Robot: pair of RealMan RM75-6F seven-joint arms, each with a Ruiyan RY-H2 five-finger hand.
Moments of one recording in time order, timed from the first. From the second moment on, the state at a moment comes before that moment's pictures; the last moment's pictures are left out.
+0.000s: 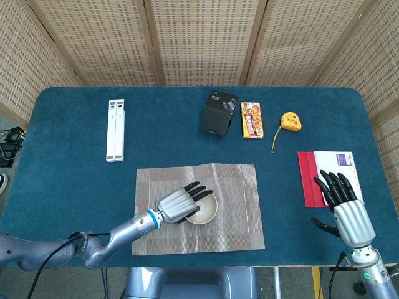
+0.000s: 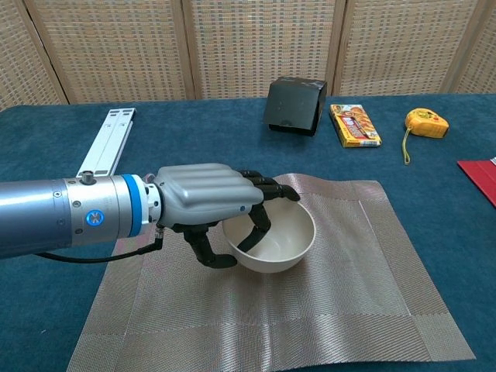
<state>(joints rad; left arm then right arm) -0.93 -1.62 -0.08 -1.50 1.41 0.70 0.36 0.17 -1.29 0.02 -1.30 -1.73 1.64 0.19</state>
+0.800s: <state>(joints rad) -0.90 -1.51 -0.06 -1.66 1.34 0.81 0.43 0.17 -1.29 0.01 -1.31 -1.74 1.65 0.18</state>
